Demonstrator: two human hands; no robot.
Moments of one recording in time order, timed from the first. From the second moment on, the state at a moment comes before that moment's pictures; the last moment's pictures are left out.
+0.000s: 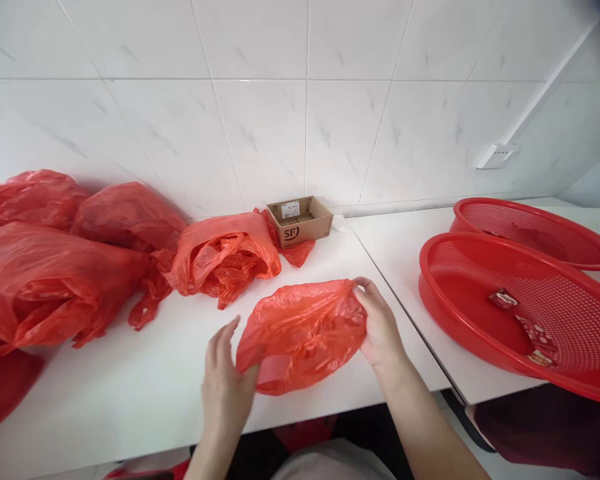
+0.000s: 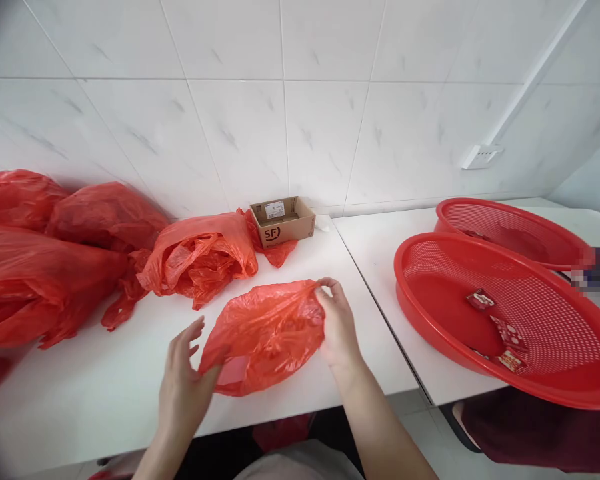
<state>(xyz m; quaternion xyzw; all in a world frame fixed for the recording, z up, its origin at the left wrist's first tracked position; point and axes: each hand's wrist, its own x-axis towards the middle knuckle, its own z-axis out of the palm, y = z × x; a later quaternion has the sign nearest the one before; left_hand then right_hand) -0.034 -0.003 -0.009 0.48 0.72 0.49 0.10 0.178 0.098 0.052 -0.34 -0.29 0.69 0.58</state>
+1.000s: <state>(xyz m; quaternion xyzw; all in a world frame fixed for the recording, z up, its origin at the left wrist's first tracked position) -0.016 0.047 -0.013 0.67 0.68 0.29 0.11 0.212 0.115 0.043 -0.35 -0.53 0.67 0.37</state>
